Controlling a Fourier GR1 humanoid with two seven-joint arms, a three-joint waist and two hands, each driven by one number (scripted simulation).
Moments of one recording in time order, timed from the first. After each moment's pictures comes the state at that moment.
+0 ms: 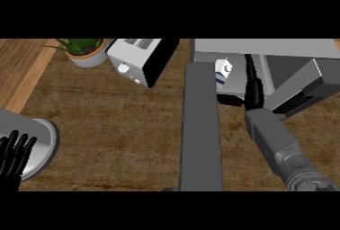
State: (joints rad) left arm 0.30 0.10 0.35 -1.75 0.19 -0.51 -0.34; right arm -0.88 -0.15 -0.17 -0.13 0.06 -0.59 -0.87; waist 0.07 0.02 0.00
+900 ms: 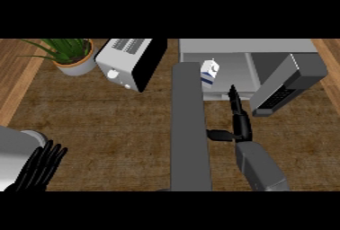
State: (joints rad) left arm 0.38 0.06 0.21 -1.81 0.17 -0.64 -0.32; right arm -0.61 -0.03 -0.16 -0.29 -0.02 -0.19 -1.02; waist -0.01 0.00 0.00
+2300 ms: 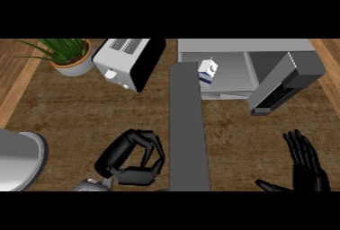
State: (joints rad) left arm -0.06 0.00 -0.27 -1.54 -0.21 -0.33 -0.24; right arm 0.19 -0.15 -0.08 -1.34 -0.23 0.11 -0.77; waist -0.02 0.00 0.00
